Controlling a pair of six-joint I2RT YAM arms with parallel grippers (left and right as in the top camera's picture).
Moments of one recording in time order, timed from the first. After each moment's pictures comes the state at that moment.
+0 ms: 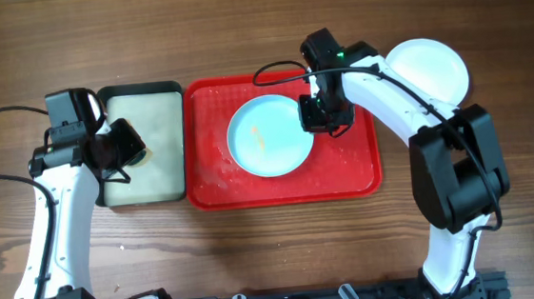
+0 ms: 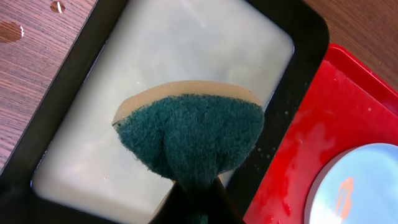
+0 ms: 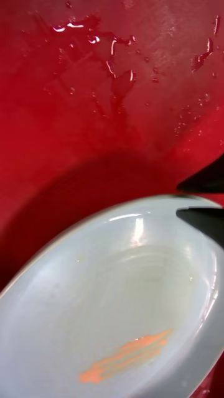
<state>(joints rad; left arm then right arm) 0.19 1.41 0.98 -0.71 0.12 -0.38 0.40 2.03 1.49 -0.96 -0.20 0.36</state>
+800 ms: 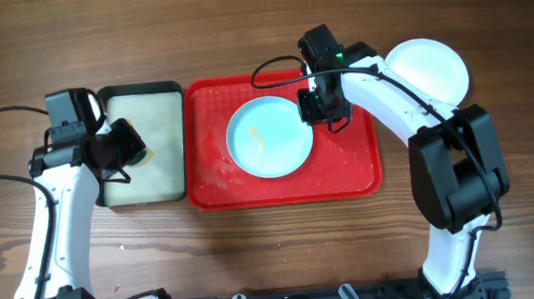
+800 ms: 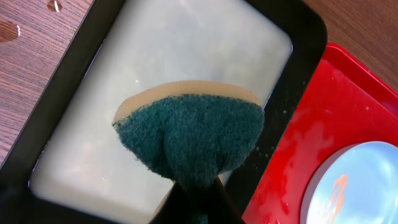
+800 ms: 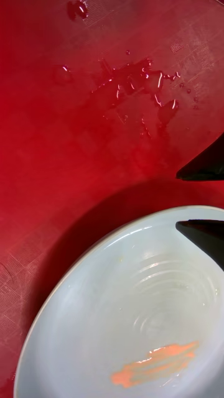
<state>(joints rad) 0.19 1.41 0.98 -0.71 0.13 -0.38 0.40 2.03 1.49 -0.88 -0.12 0.30</state>
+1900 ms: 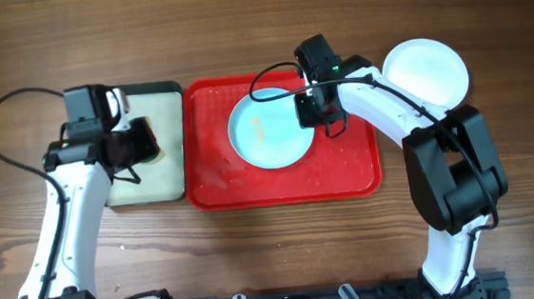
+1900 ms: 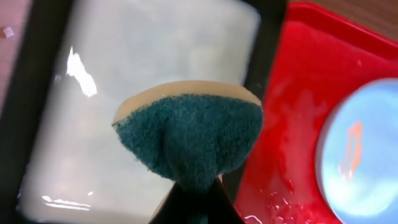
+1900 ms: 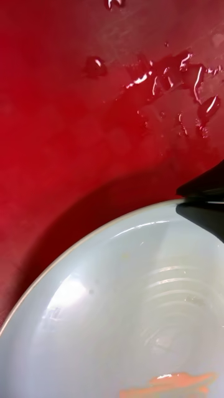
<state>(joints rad) 0.09 1.41 0.98 -0.71 0.13 -0.23 0.42 2.03 1.40 -0.71 -0.07 0.28</state>
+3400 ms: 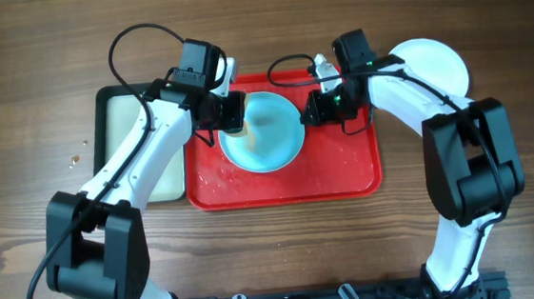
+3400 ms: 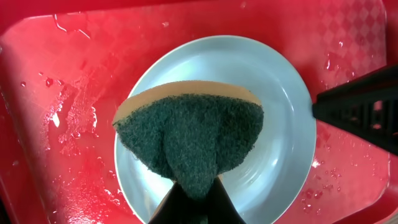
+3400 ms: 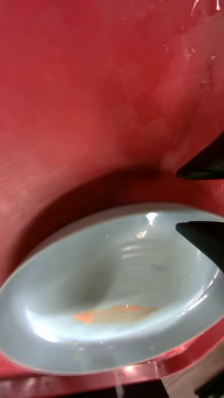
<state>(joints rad) -0.33 1.76 1.27 -0.69 0.22 -0.21 0.27 2.03 1.29 -0.58 -0.54 0.13</state>
